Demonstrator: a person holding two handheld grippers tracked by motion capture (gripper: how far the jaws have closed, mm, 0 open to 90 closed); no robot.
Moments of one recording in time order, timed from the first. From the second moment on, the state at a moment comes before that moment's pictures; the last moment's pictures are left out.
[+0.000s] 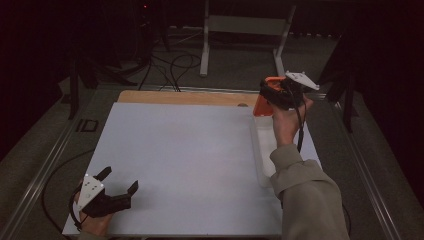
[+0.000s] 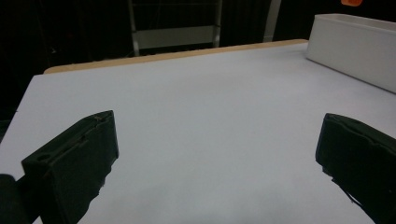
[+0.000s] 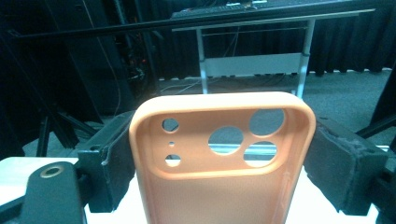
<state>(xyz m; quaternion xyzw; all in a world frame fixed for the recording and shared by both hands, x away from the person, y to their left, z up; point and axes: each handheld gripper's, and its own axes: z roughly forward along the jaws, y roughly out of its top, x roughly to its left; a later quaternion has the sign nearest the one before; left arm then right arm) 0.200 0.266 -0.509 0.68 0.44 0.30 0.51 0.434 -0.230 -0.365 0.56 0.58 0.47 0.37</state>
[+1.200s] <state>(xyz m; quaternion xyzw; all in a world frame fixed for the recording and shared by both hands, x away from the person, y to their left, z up) 0.201 0.264 -0.510 0.68 0.44 0.30 0.50 0.451 -0.239 -0.396 0.60 0.57 0.43 0.37</state>
